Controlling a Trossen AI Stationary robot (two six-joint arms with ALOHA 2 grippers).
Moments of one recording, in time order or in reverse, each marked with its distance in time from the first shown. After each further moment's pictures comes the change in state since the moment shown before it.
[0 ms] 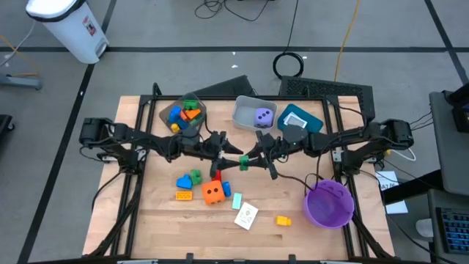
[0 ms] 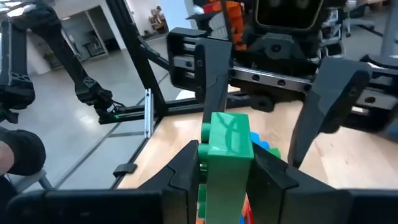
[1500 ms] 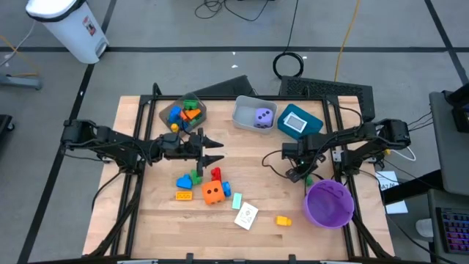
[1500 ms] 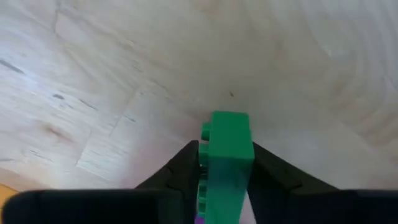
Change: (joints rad) left arm -0.017 -0.228 -0.301 0.047 -0.255 0.132; right arm -0.047 0.034 -0.074 -1.461 0.050 0.581
